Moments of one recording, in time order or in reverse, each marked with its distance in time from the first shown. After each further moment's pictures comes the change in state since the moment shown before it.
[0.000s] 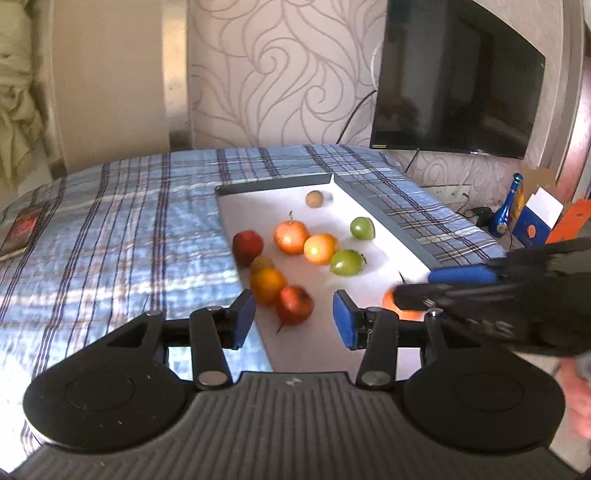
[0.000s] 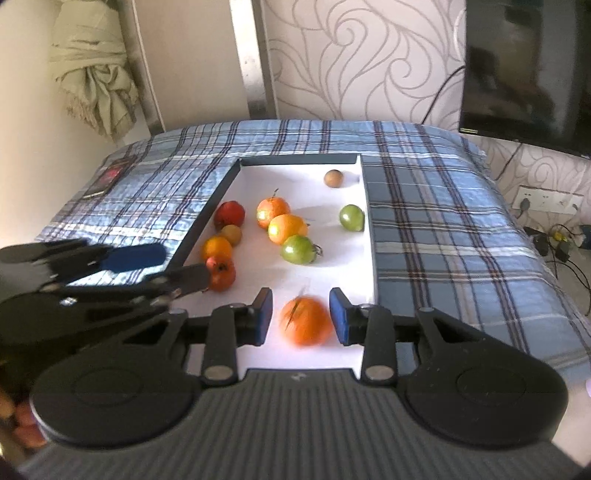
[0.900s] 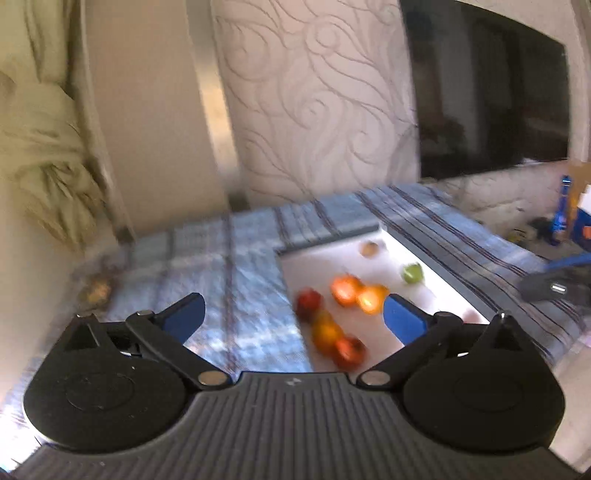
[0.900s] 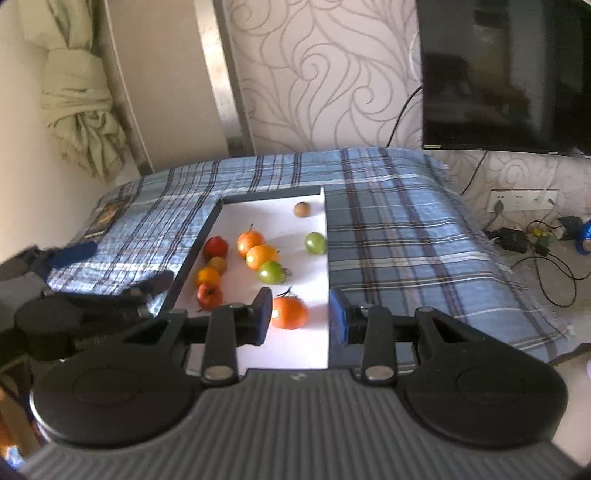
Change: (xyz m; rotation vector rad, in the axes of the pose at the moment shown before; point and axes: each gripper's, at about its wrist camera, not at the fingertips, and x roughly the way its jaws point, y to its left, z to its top) left arm -0.028 -0.023 0.027 0.122 -0.143 0.279; right arm -0.064 -0.027 0.002 0.099 -0.088 -0.033
